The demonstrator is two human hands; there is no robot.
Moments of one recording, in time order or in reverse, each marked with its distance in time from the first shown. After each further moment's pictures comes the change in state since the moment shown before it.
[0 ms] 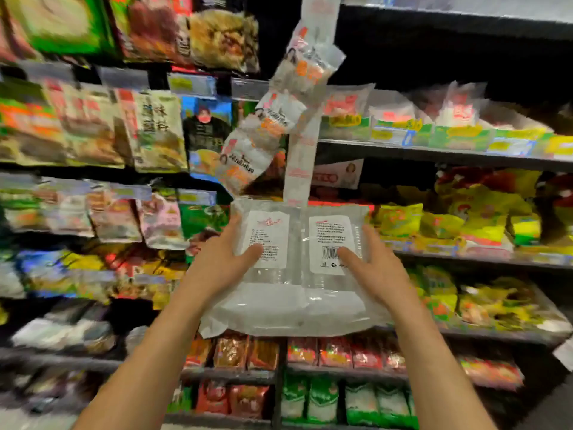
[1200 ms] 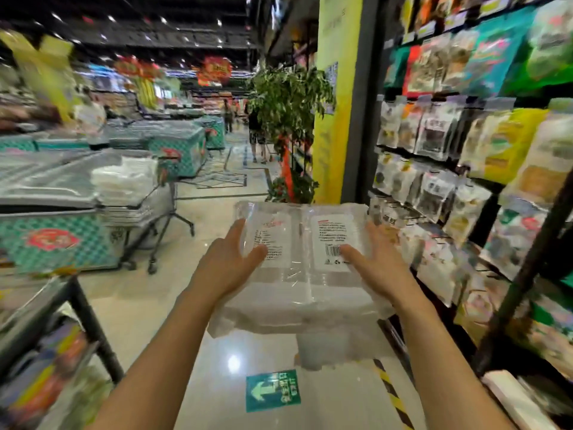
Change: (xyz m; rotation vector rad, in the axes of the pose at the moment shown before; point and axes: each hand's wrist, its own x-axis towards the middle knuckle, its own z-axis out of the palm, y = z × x) left_hand -0.516 -0.572 -0.698 0.415 0.870 -1.048; right_hand -0.377 -0.802 0.678 0.389 -0.990 -0.903
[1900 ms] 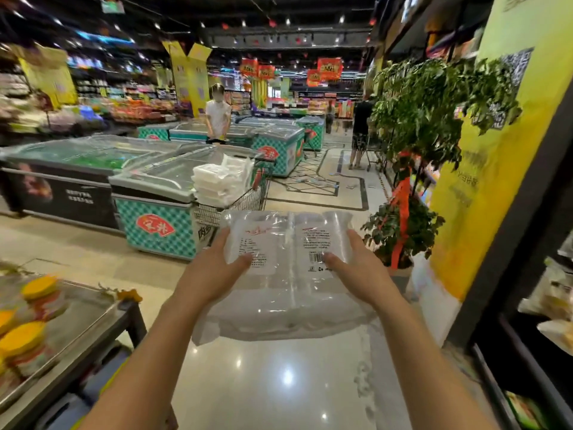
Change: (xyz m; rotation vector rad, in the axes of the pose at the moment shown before) left_hand 0.319 -0.254 -0.081 0.101 0.227 -0.369; right_hand 0.381 -0.148 0.311 0.074 -0.381 -0.263
